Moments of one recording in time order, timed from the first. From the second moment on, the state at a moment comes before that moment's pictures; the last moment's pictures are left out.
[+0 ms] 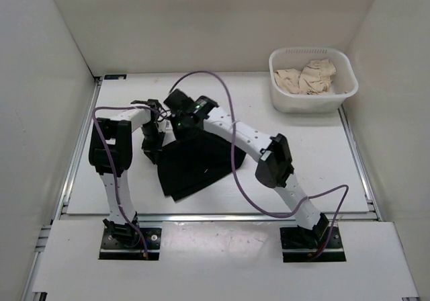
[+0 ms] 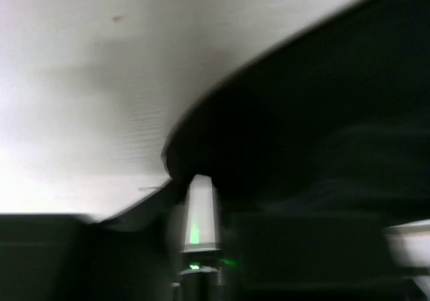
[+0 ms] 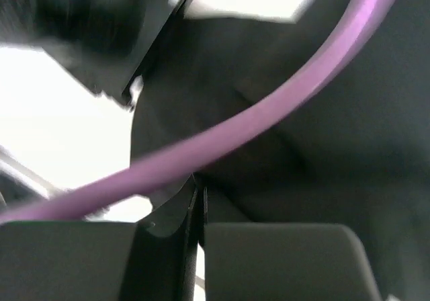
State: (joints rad) left arm -0.16 2.02 1.38 -1.02 0.04 0.00; right arm 0.95 2.29 2.35 -1.06 0.01 0.48
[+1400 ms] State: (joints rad) left arm -0.03 1.85 1.76 -1.06 -0.07 0.02; right arm 0.92 1.76 1.67 -0.61 0.06 0.31
